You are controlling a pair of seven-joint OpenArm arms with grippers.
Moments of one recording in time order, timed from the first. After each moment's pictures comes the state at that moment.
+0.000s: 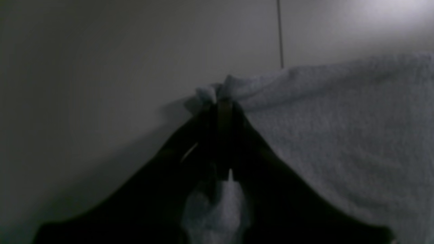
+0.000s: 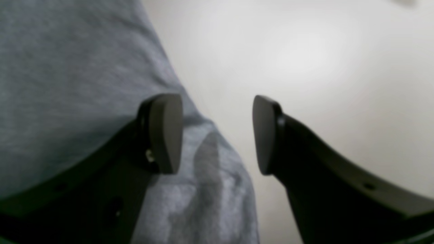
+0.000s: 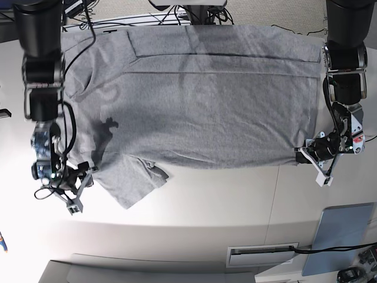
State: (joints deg) left arm -27.9 -24.8 -2.2 38.9 -28.0 -30.6 40.0; right arm 37.0 24.6 -8.9 46.2 8.7 25.1 -42.5
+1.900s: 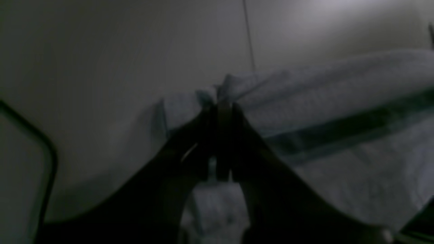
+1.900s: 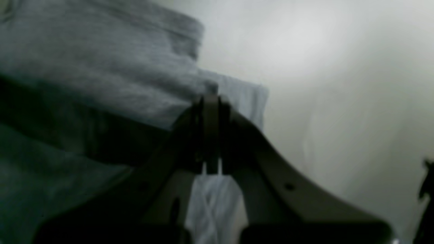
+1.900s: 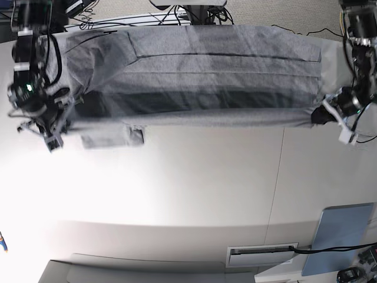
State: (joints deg) left arm 6.9 -32.1 -20.0 79.0 -53.6 -34.8 55.4; right arm -12.3 32.3 14.8 108.1 16.3 23.0 -56.2
